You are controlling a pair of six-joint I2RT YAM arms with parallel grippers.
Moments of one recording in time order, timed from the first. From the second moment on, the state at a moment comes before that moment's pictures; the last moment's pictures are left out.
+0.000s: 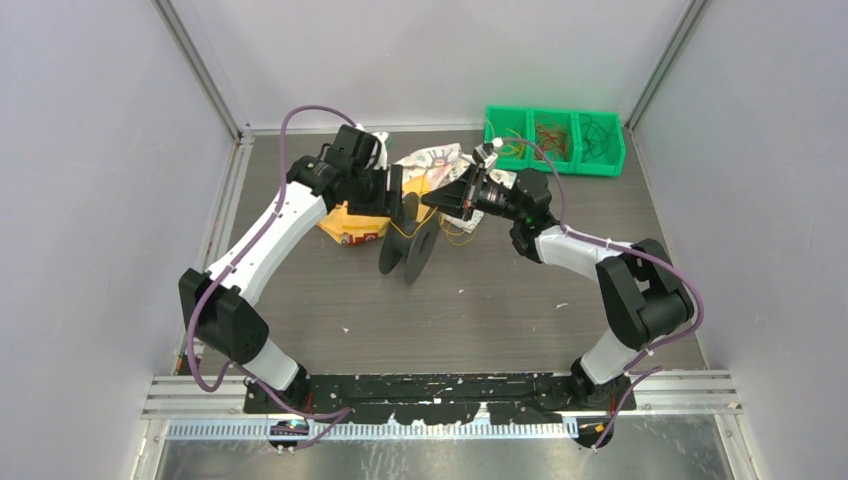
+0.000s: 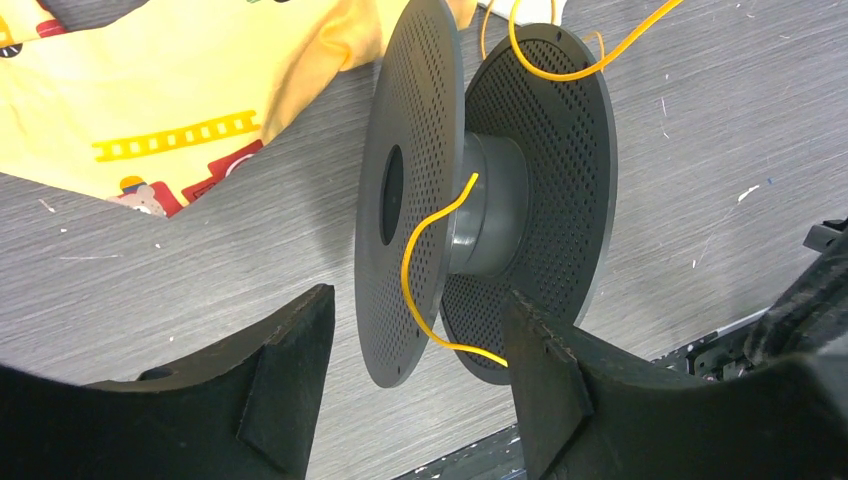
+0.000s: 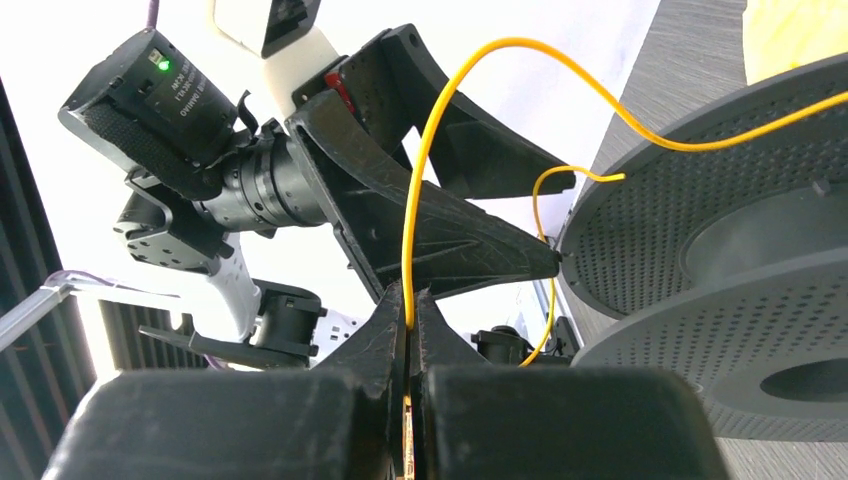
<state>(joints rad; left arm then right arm) -0.50 1.57 1.57 -0.90 0.10 -0.34 0.45 1.63 0.89 0.90 -0.80 1.47</state>
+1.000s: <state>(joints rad) -0.50 1.57 1.52 -0.87 0.12 -0.34 0.45 1.57 0.82 0.91 -0.78 1.47</state>
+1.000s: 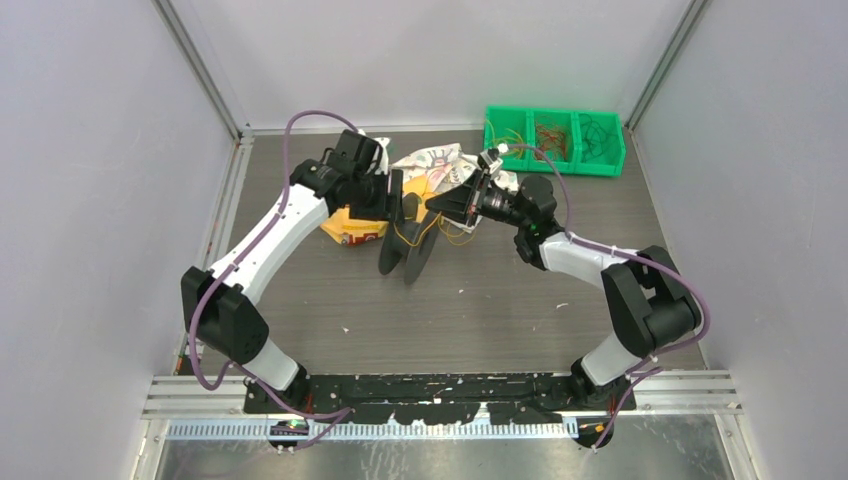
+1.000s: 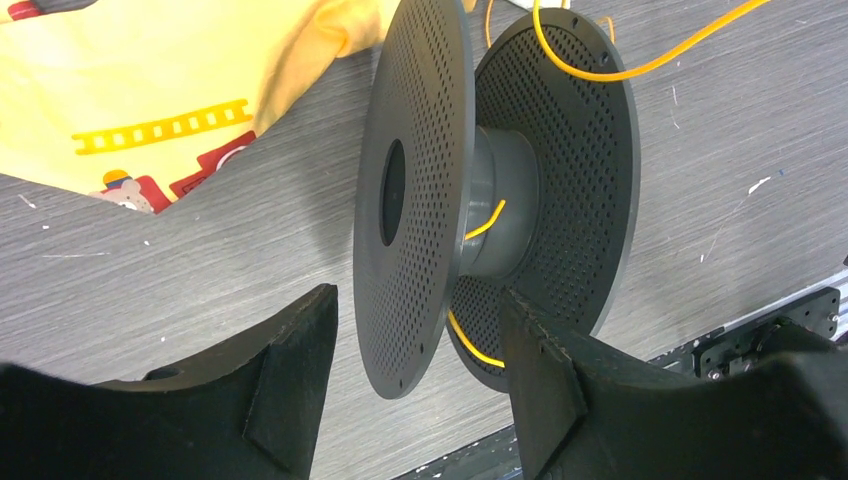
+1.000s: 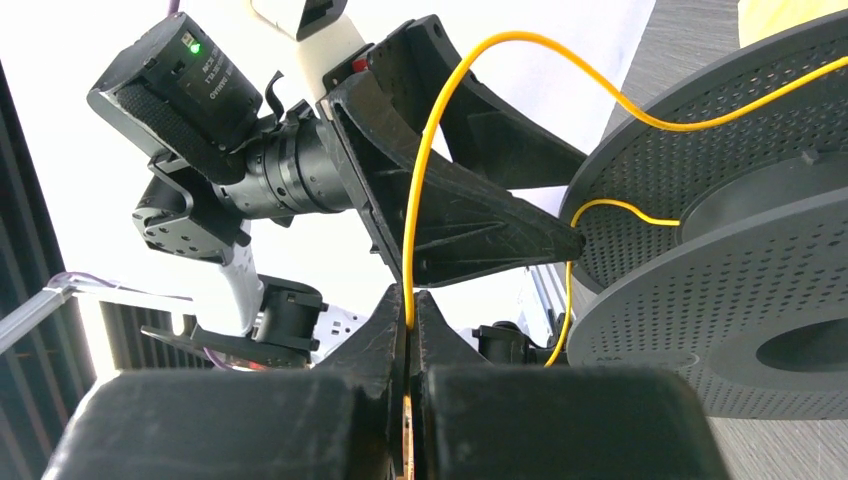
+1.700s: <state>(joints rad) -0.50 1.61 1.51 -0.86 0.14 -0.34 0.45 1.62 0.83 1.00 -0.78 1.53</state>
